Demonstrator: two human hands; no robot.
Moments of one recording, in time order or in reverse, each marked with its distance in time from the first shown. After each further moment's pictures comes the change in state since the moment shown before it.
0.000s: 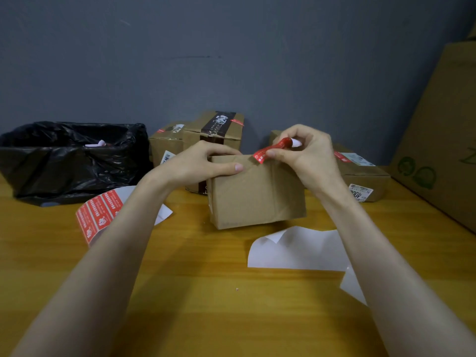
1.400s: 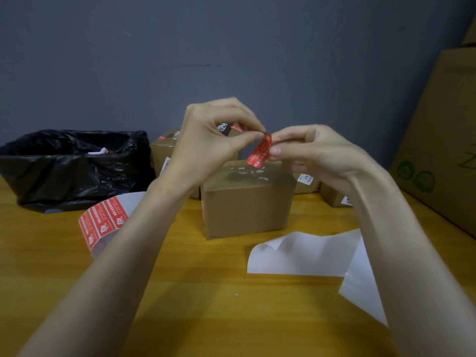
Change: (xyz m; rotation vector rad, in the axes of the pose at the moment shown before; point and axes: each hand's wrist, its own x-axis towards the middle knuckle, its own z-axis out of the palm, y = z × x) left_hand -0.009 0.055 0.005 0.135 0.593 0.652; right_hand 0.000 -0.043 -0.028 0.171 -0.421 0.287
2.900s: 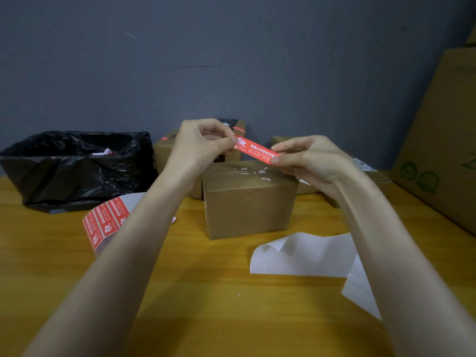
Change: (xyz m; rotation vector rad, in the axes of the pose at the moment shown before) left_hand -0.010 -0.015 0.001 -0.228 0.055 -0.773; right_hand 0.013 0.015 0.009 0.113 0.242 0.105
